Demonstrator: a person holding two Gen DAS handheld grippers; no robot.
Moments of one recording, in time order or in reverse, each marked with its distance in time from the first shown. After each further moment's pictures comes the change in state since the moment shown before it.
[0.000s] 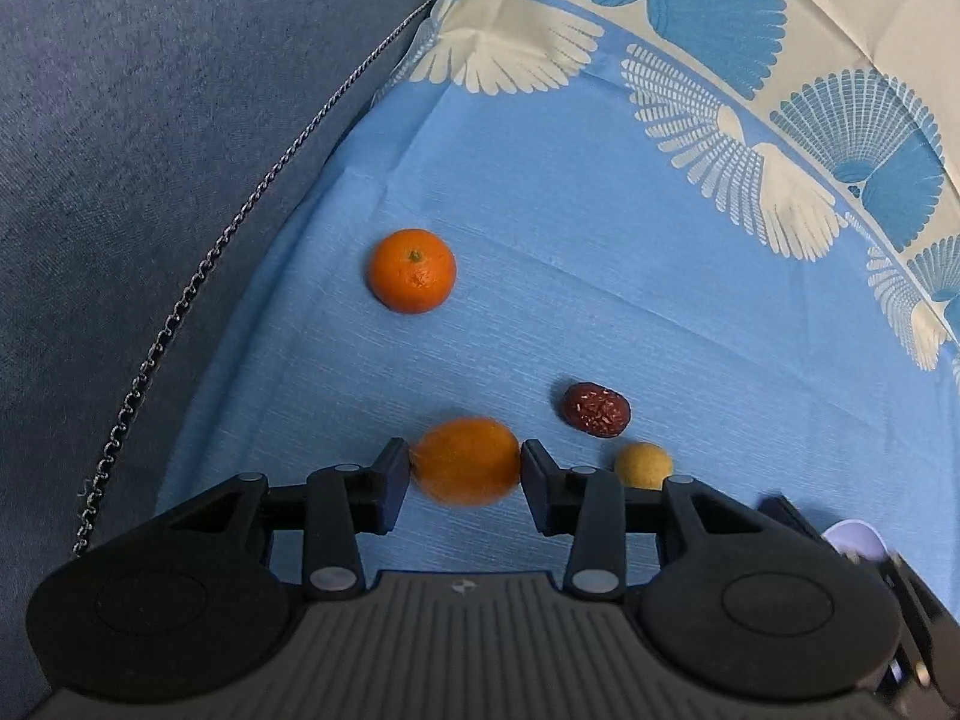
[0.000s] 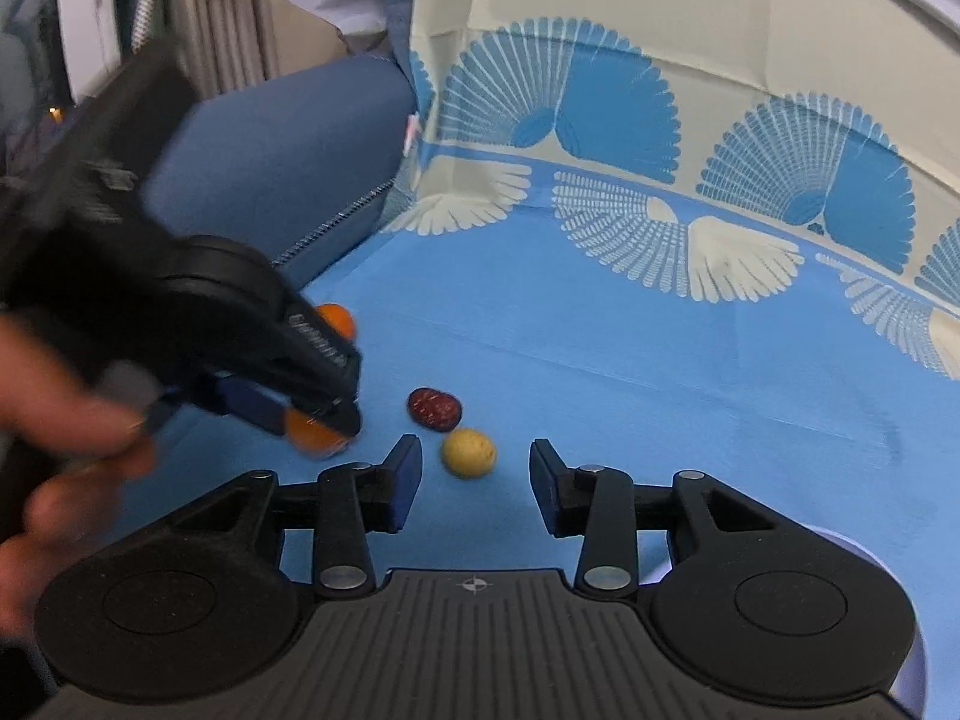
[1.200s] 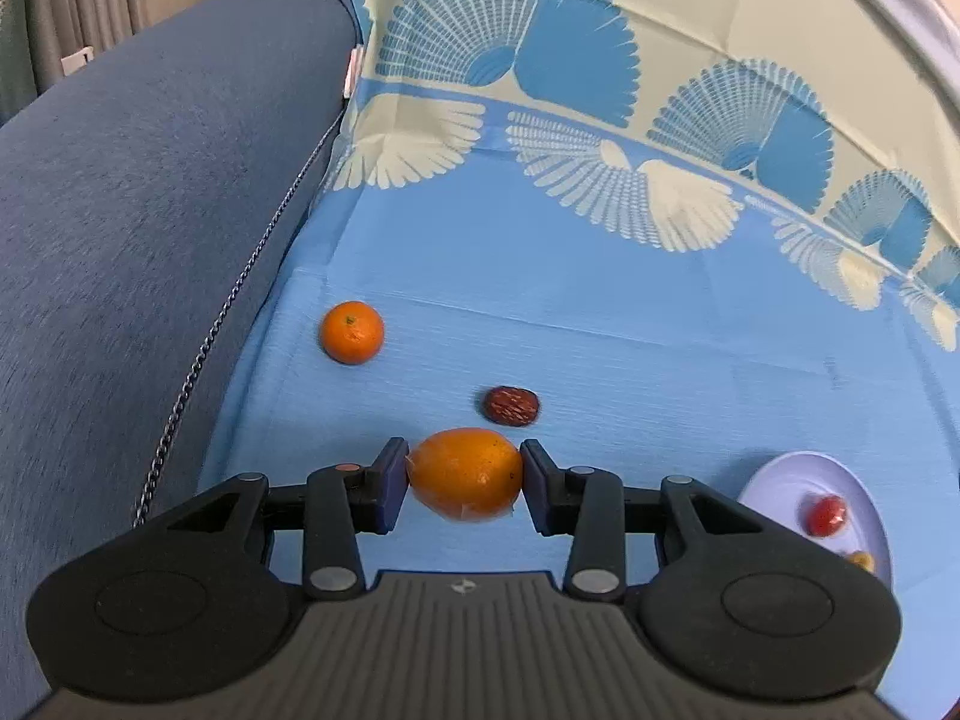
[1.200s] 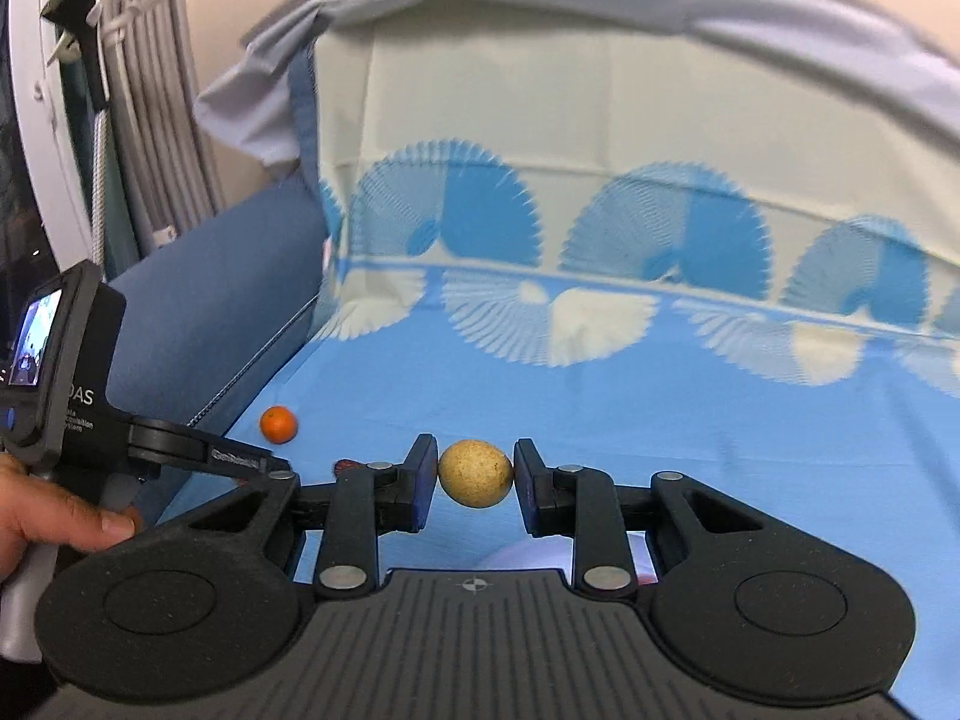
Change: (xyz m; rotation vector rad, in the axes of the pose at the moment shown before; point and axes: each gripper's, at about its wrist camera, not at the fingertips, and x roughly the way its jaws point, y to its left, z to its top) left arm -0.065 -0.031 -0.039 0.209 -0.199 -0.023; right arm -0.142 -0.075 0.009 0.132 -0.135 -0.078
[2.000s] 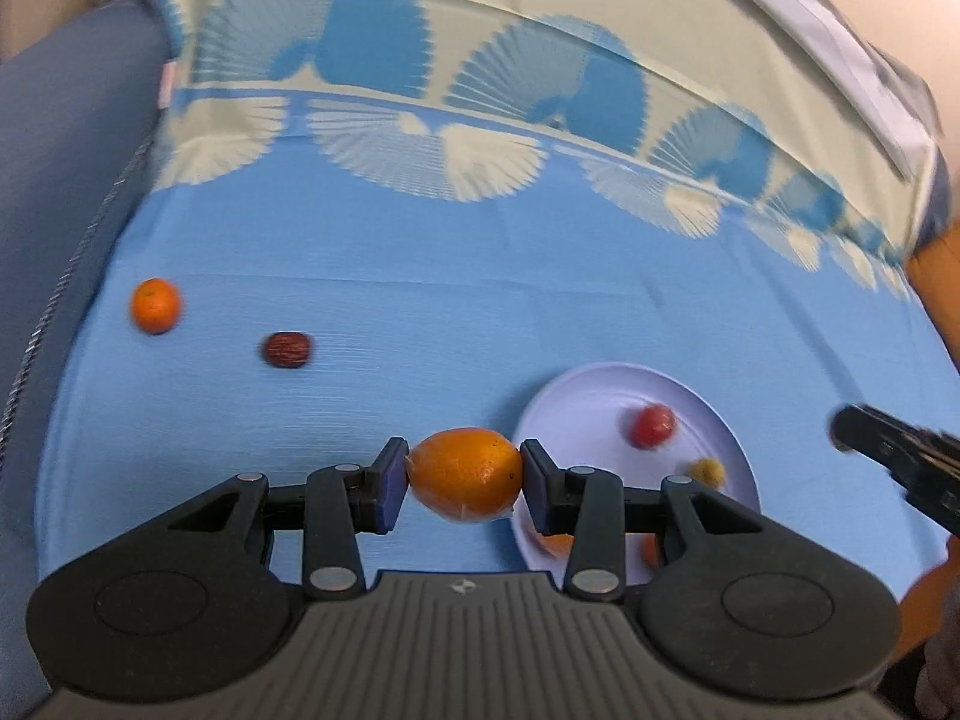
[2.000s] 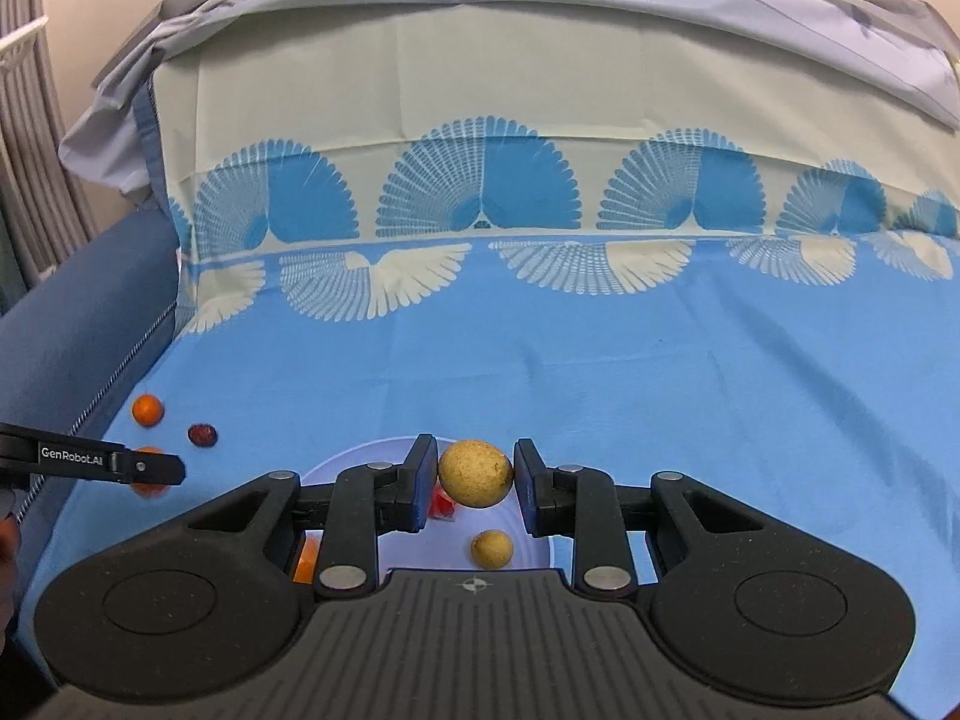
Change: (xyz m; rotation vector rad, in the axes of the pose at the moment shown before) left arm -0.022 -0.072 -0.045 0.167 -0.001 -0.251; right arm -0.041 -0.081 -0.063 0.159 0.020 -0.196
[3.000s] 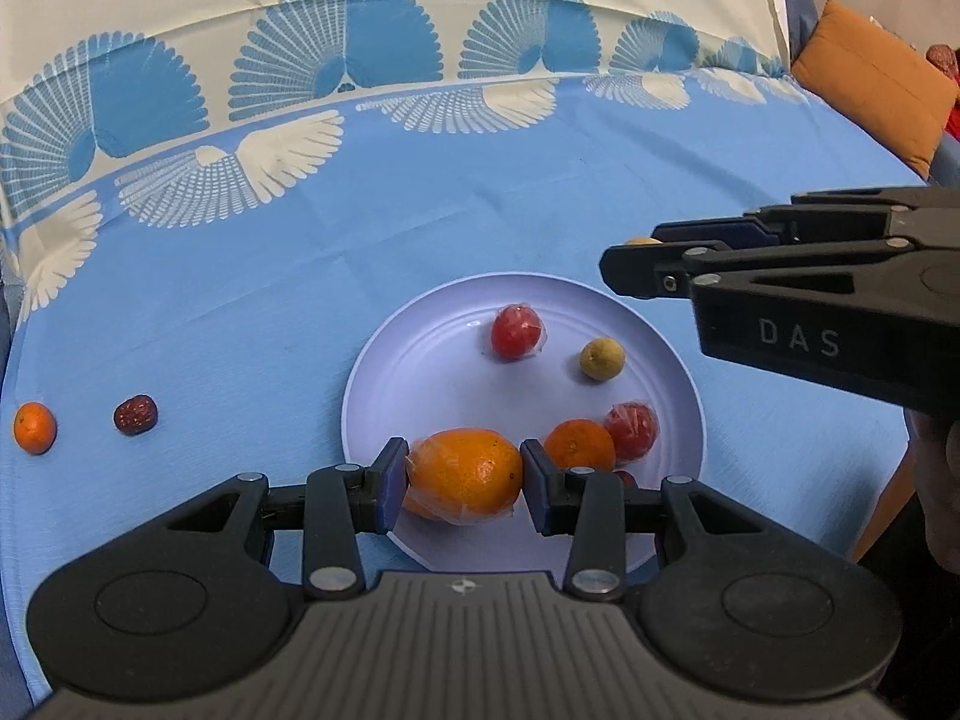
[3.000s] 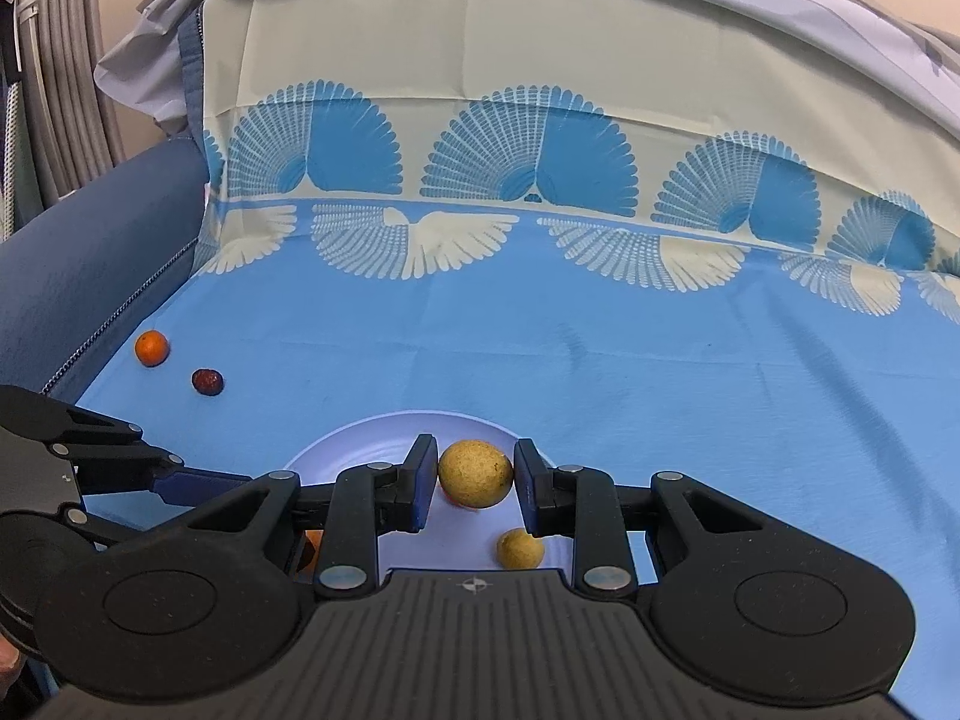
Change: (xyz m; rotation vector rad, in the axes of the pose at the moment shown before) left arm 0.029 -0.081 -0.038 0.418 0.033 -0.061; right arm 0.031 0.023 -0.001 -0.127 0.048 0.031
